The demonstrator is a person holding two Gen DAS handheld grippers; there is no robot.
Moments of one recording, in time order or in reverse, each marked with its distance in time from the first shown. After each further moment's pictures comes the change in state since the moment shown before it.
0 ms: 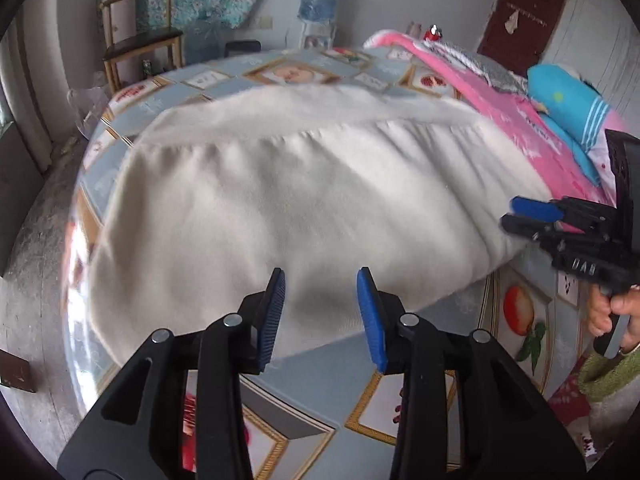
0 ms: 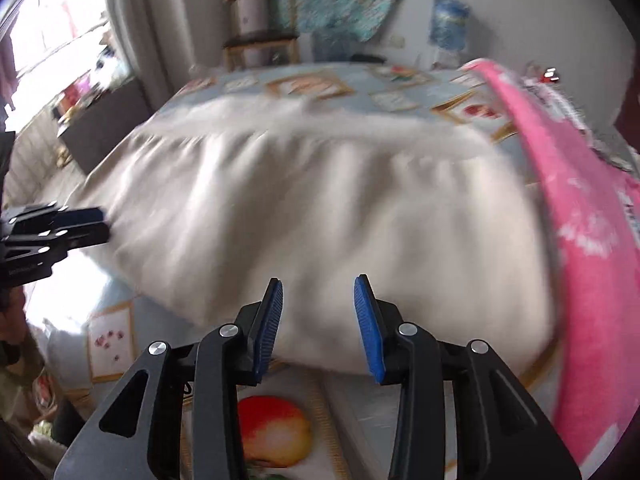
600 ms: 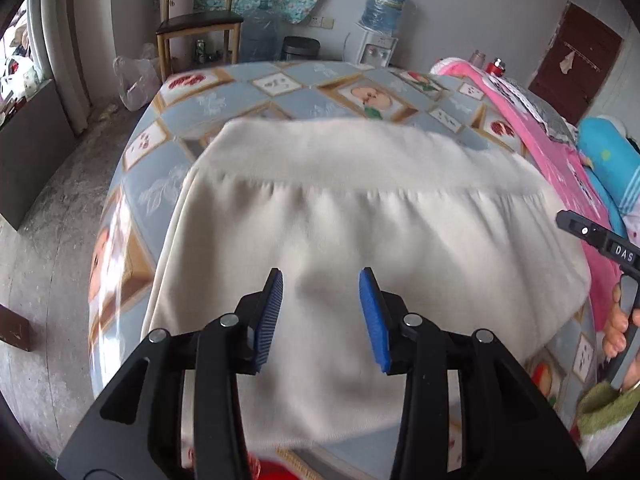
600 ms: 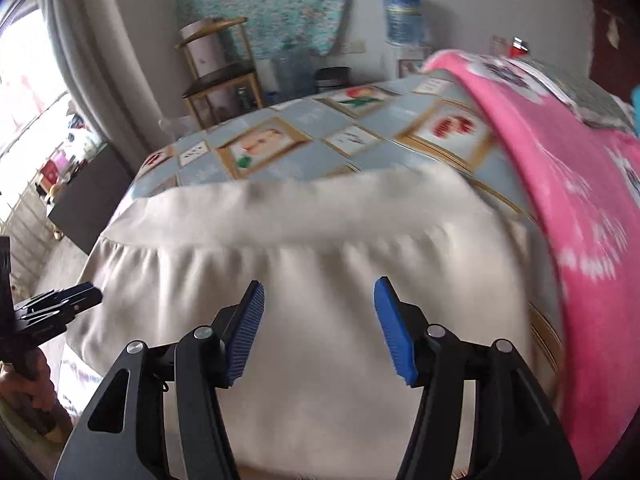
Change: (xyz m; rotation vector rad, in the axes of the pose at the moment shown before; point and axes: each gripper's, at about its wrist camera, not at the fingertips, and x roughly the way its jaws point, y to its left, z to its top) left arm 0.025 0.046 0.050 -0.170 0.004 0.103; right arm 0.032 -0.033 0.073 0.188 -0.034 0.056
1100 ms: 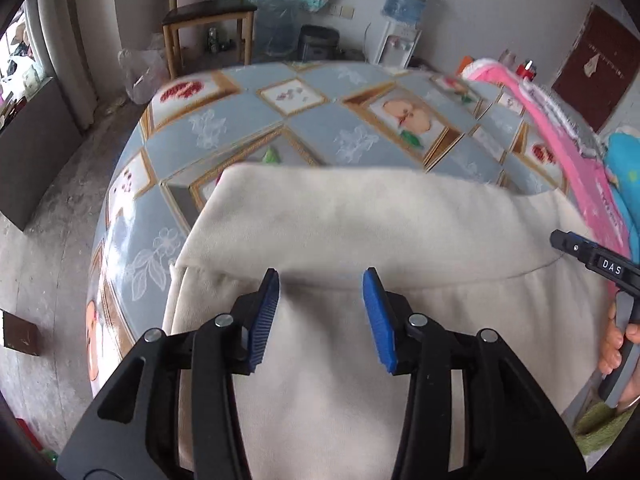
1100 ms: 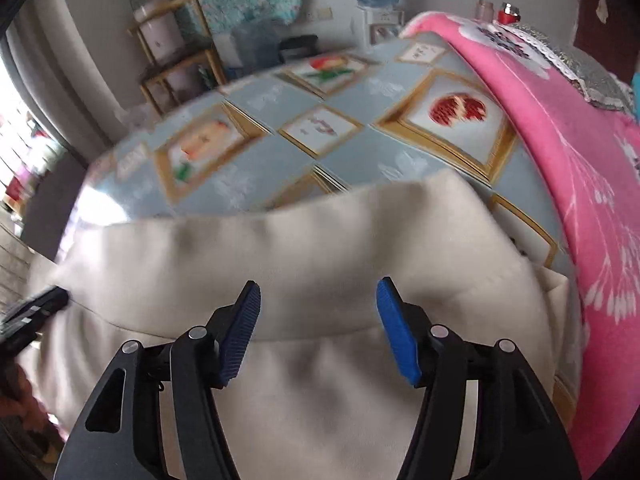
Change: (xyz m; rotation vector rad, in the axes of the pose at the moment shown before) left arm 0.043 0.010 0.061 -0.034 0.038 0.034; right arm 0.066 -0.019 0.049 0.104 0.108 -0.052
